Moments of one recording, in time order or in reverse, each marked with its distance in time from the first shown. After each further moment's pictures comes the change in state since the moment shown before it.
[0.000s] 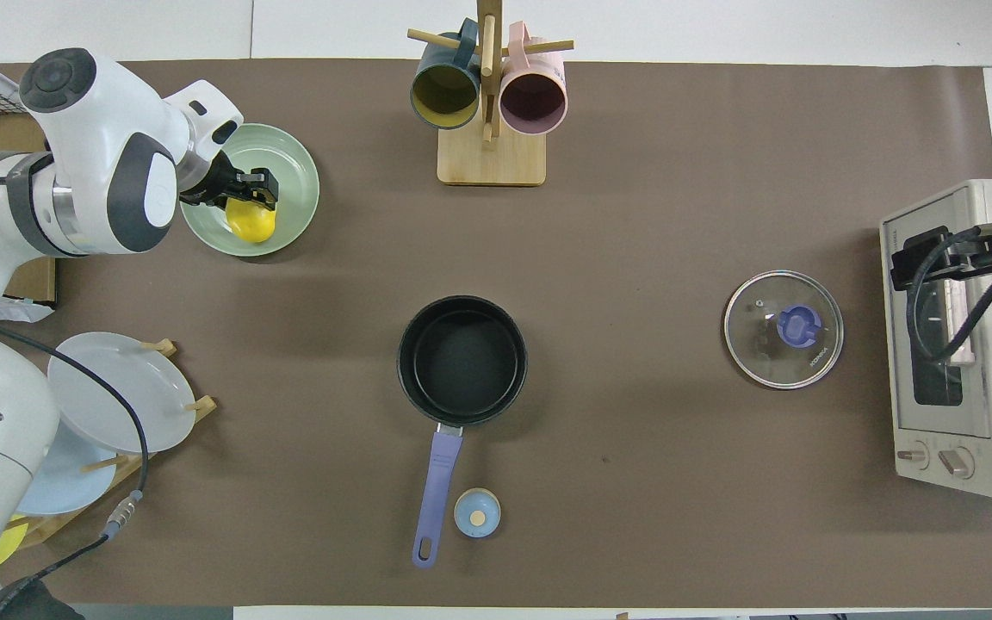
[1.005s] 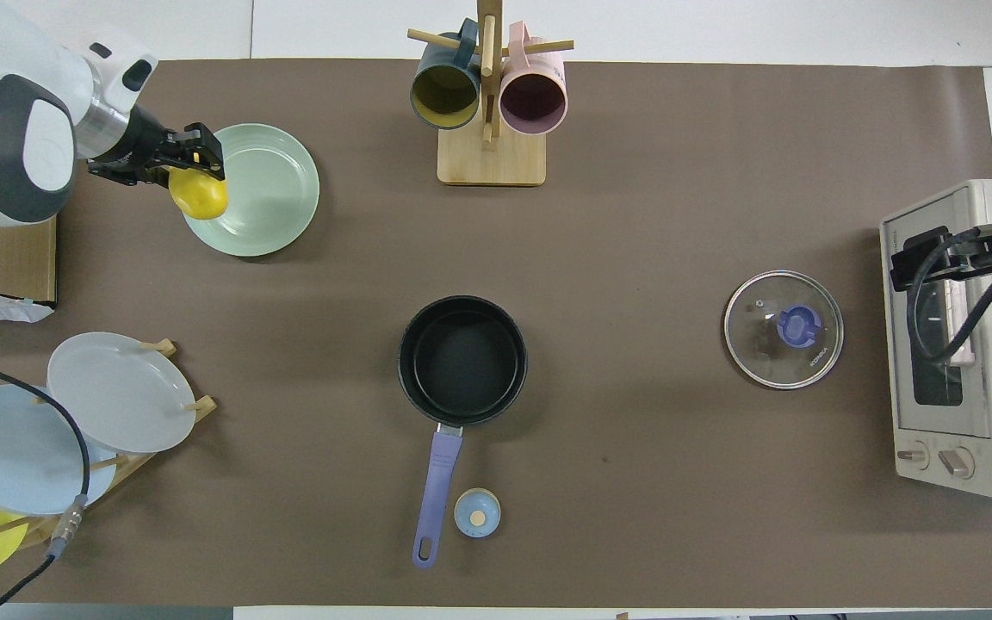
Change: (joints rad) left arm 0.035 -0.055 0.010 0.138 -0.024 -0.194 -0.119; right arm 0.000 0.001 0.000 0.000 0.000 0.000 -0.006
